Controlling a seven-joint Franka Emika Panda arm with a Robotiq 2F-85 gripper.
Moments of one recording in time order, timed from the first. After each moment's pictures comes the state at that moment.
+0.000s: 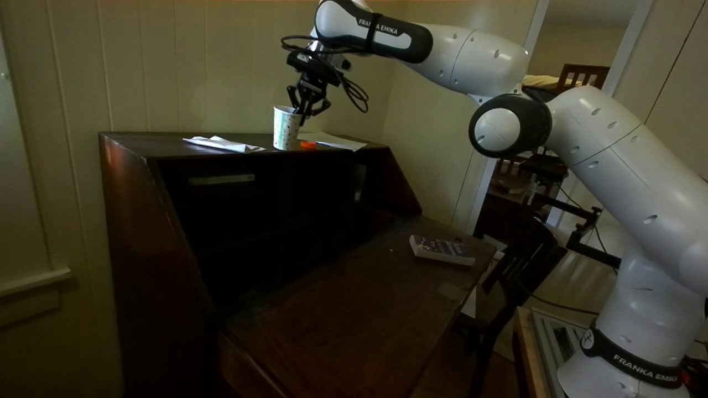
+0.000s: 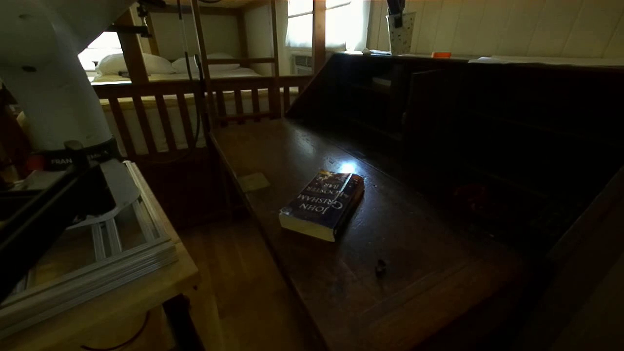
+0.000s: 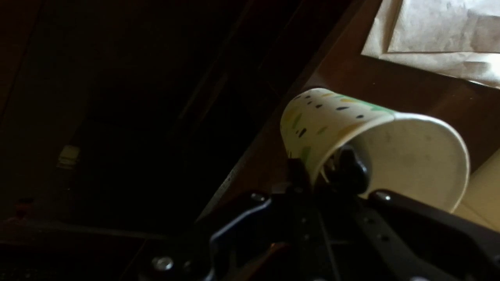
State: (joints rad) arm -0.14 0.93 -0.12 -0.45 0.03 1.70 1.03
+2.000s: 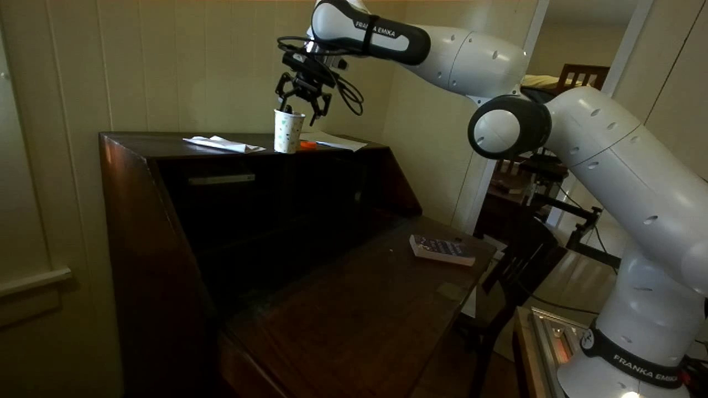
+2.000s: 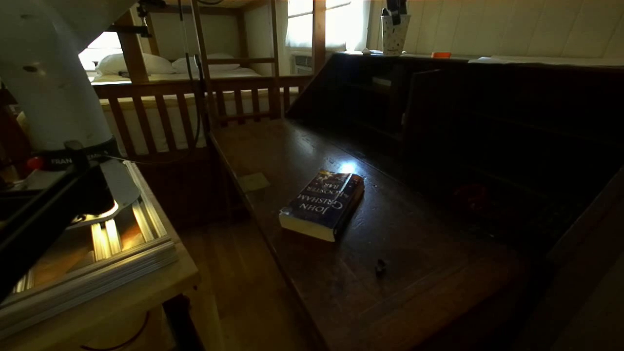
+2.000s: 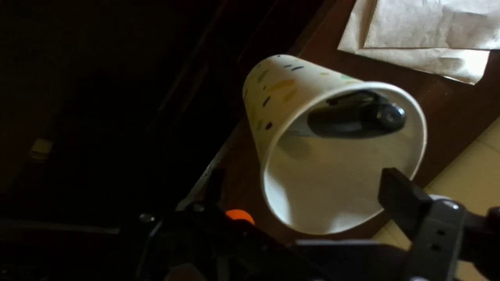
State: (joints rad) arm -0.13 0.93 -0.12 -0.45 0.02 1.77 1.03
